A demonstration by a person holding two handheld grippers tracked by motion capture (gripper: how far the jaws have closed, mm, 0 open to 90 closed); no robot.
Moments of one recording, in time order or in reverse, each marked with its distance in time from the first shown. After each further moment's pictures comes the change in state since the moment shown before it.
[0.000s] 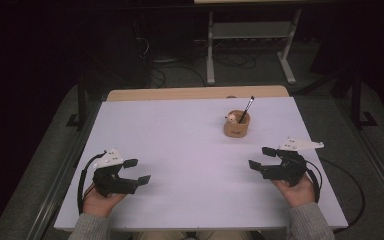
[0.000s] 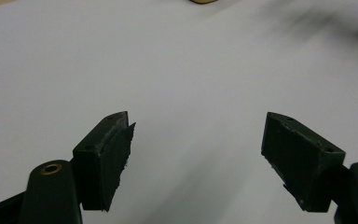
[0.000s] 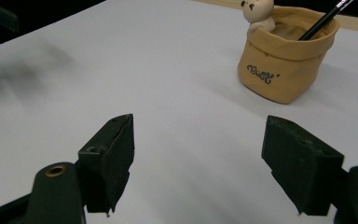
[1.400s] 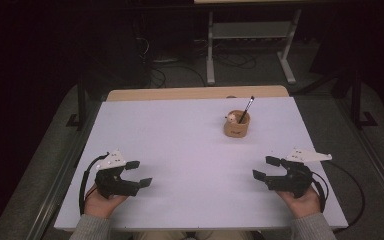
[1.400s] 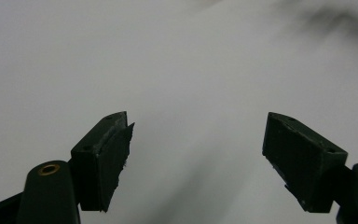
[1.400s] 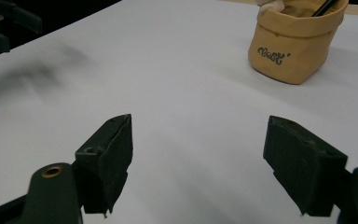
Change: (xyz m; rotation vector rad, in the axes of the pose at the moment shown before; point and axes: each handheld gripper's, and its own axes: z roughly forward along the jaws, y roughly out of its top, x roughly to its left) left arm -0.003 -0.003 0.005 0.019 -0.019 0.009; right arm 0.007 -0.023 -0.015 -0.024 0.033 0.028
